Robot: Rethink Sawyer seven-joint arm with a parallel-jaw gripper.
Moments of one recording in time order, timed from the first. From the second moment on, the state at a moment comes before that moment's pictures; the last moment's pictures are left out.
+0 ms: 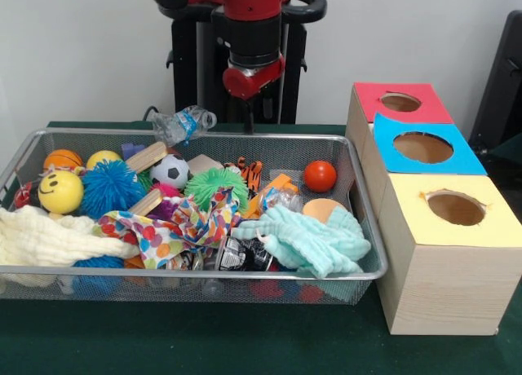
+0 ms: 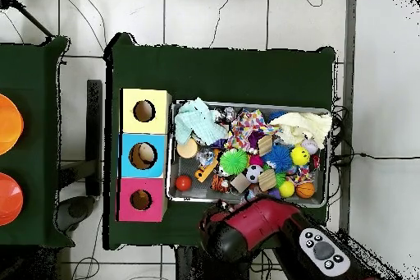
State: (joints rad) arm -0.69 -0.69 0.47 2.16 -0.90 0.36 1.38
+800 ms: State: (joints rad) arm -0.68 -0.69 0.47 2.12 -0.87 0.43 1.38
